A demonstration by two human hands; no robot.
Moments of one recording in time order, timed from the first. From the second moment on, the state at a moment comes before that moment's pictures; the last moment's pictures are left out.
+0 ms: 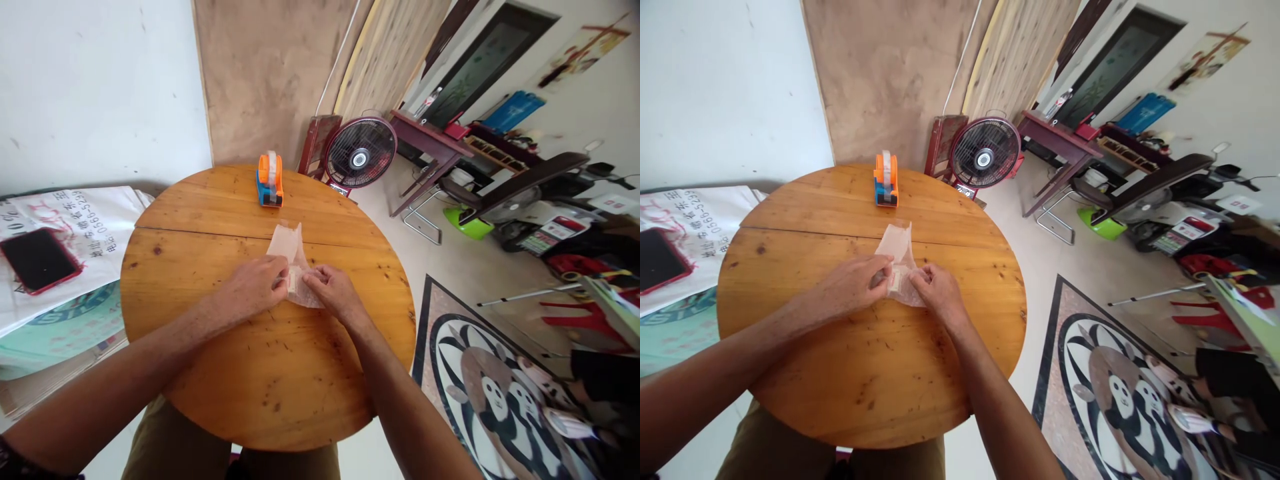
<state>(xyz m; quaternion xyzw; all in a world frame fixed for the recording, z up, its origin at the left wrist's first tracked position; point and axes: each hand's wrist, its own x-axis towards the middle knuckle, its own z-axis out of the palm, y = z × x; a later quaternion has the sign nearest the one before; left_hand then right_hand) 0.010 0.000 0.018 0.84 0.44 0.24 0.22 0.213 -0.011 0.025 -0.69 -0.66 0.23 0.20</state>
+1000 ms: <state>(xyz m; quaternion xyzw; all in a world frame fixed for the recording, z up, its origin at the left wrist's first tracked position) 0.008 0.001 0.017 0.87 0.39 0.28 0.12 0.177 -0.007 0.029 -0.64 -0.49 0.41 0.42</state>
